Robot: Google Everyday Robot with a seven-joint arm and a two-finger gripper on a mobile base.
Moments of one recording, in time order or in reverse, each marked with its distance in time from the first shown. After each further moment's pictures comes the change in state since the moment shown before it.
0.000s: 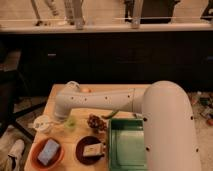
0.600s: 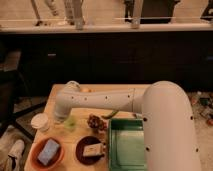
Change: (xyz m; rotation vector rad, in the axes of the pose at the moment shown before) arm -0.002 0.000 -0.001 -0.004 -0.005 -0.008
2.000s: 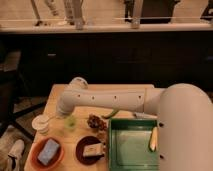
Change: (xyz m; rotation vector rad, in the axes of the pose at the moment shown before) arm 0.000 -0.014 -0.047 0.109 -0.047 0.001
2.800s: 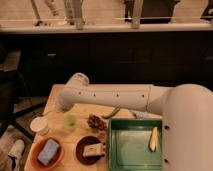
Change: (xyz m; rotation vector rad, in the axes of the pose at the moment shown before) arm -0.012 -0.025 -0.025 0.084 -0.022 -0.009
